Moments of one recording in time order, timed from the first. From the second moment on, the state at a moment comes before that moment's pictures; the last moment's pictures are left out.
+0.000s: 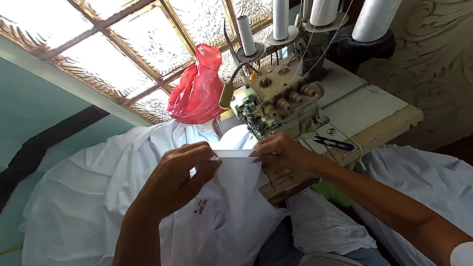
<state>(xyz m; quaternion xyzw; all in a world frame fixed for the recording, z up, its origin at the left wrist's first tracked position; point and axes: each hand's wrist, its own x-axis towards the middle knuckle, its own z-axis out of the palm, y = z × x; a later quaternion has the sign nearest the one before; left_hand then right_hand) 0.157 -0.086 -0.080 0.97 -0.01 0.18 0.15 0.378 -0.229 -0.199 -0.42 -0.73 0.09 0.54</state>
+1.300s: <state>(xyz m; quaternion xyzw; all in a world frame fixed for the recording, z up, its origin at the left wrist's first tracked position) 0.222 -0.136 -0.147 1.00 -0.02 -0.01 0.00 0.385 -0.253 -0.235 -0.52 -0.74 0.03 0.43</state>
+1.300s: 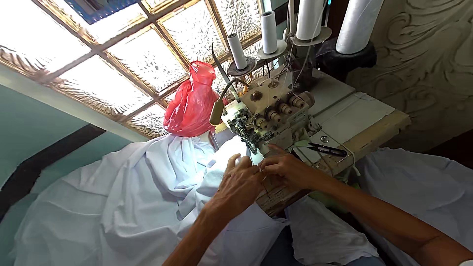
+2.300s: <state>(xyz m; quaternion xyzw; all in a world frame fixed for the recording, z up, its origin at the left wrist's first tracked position) 0.103 -0.064 -0.024 1.00 -0.02 0.05 0.05 0.362 -0.218 -0.190 -0.46 -0.76 0.06 0.46</state>
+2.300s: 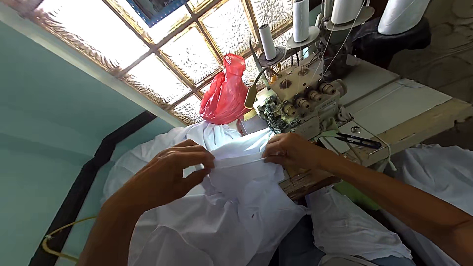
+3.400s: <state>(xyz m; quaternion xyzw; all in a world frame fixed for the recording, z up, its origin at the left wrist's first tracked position) 0.167 -0.075 -0.084 0.99 -0.05 0.14 0.08 0.363 -0.290 -0.231 -0.54 -0.68 0.20 0.45</state>
